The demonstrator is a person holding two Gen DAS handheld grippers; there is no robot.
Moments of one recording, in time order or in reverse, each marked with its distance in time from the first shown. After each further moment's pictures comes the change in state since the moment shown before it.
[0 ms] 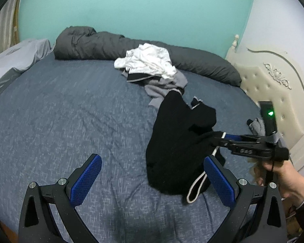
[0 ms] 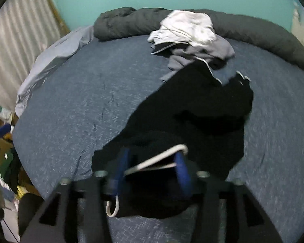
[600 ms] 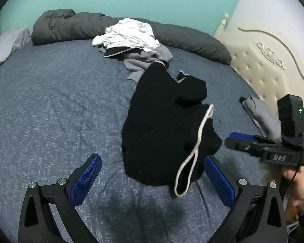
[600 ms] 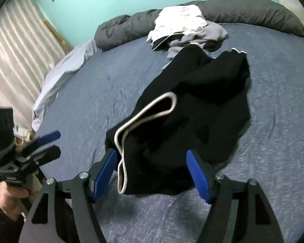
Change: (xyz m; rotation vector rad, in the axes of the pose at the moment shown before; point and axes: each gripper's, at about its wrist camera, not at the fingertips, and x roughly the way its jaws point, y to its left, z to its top) left arm 0.069 -0.030 -0.030 0.058 0.127 -0.095; right arm -0.013 -0.014 -0.058 0.109 -0.020 0.127
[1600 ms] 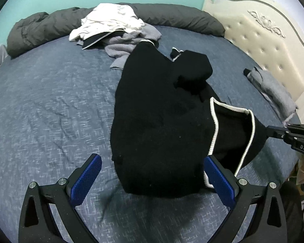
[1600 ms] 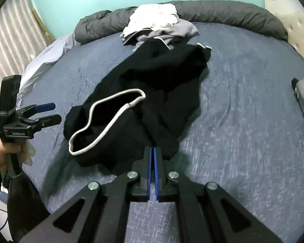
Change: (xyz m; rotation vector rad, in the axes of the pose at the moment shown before) left arm 0.091 -0.010 0.017 0.173 0.127 -0.009; right arm -0.030 -0.073 -0.034 -0.009 0.010 -0.167
